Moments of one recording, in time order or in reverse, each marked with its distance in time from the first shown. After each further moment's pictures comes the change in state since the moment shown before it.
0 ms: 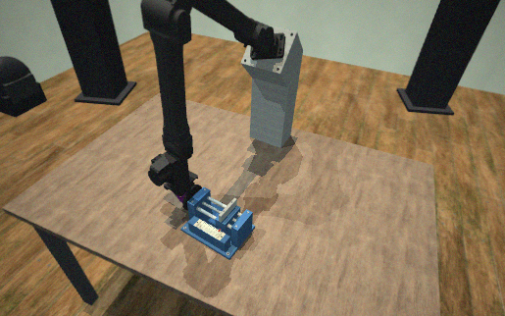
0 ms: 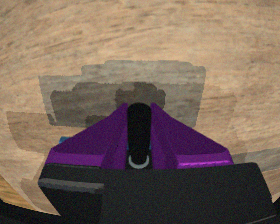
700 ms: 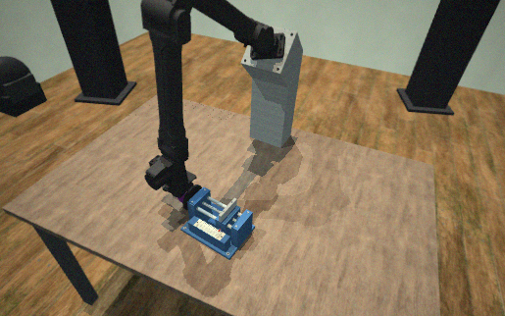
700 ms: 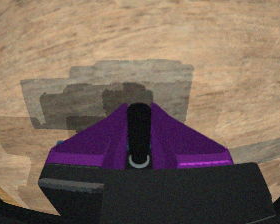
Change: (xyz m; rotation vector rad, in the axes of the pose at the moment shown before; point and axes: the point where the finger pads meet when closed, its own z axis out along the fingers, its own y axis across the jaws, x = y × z) arm 0.000 0.000 0.000 0.078 0.002 0.008
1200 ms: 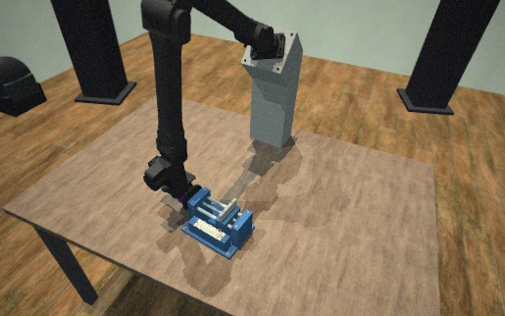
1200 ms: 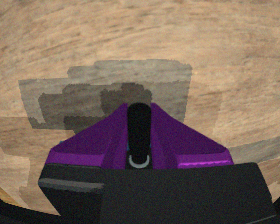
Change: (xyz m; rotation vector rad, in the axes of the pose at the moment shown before) arm 0.000 0.003 -0.001 0.009 0.000 0.001
